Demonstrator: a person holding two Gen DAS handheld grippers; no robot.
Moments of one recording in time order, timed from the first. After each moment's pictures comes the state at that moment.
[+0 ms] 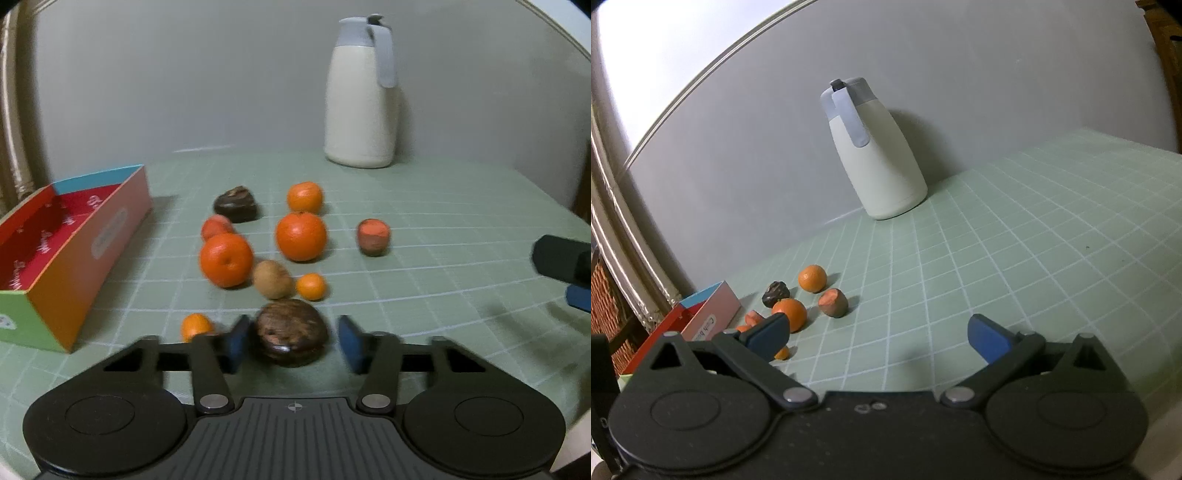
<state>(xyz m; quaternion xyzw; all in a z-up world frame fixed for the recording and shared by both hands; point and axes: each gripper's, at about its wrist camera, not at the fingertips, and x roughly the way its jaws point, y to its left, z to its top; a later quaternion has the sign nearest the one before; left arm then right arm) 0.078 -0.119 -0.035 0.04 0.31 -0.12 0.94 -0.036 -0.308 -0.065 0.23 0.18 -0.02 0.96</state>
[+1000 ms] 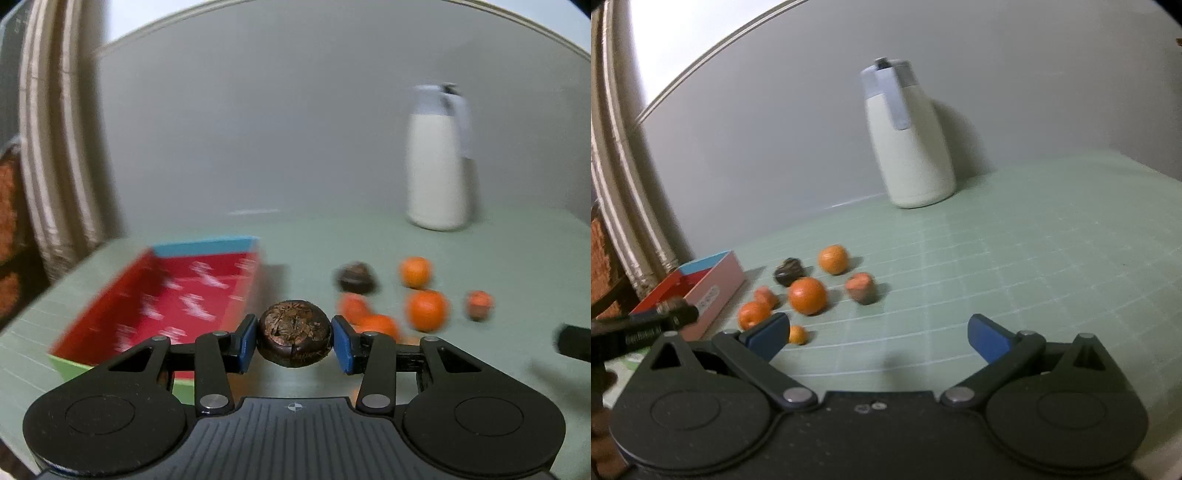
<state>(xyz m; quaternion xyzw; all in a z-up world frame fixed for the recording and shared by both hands) 0.083 -0.031 0.012 0.07 0.22 -0.01 0.97 -0.011 -0.266 -0.065 0.16 0.20 -0.01 0.97</state>
